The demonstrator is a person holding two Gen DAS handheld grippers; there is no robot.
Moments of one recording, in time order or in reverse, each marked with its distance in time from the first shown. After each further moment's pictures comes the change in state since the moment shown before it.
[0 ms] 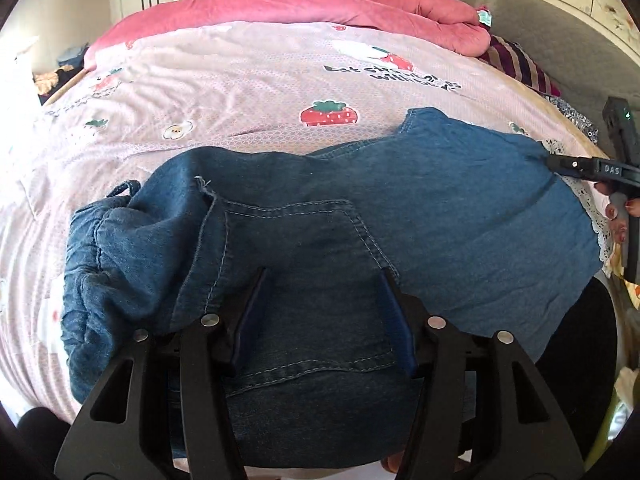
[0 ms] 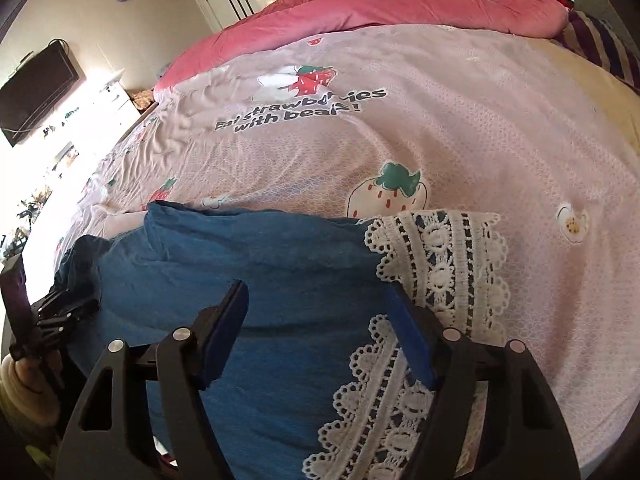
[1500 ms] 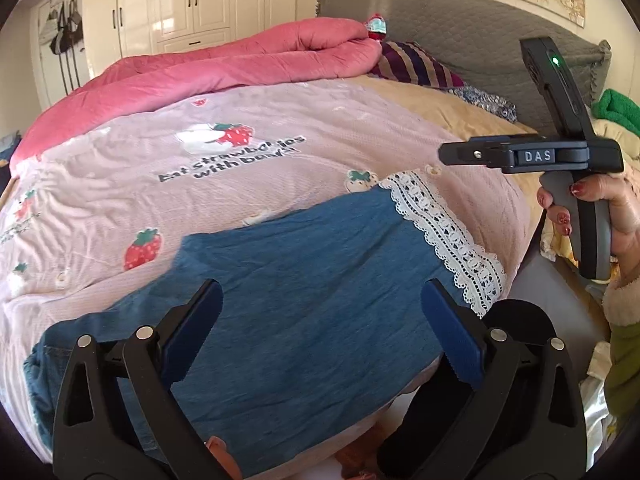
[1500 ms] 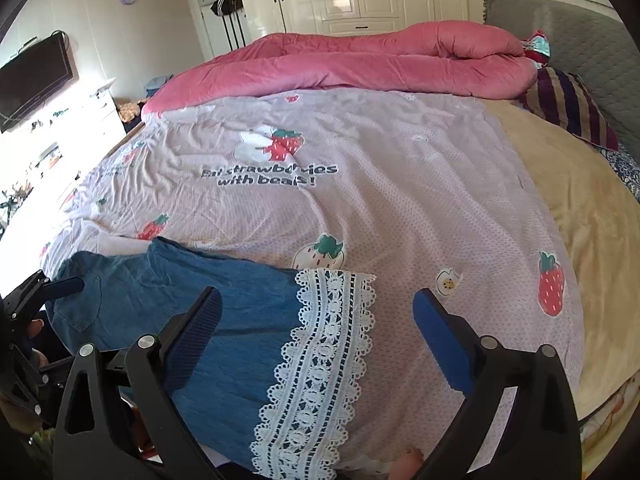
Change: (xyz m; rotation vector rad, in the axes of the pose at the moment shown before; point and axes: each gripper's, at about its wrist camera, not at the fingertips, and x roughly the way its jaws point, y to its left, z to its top) left arm -0.038 -0.184 0.062 0.250 -0.117 -0.176; right arm -0.093 -0.004 0.025 -0.084 -0.102 -0.150
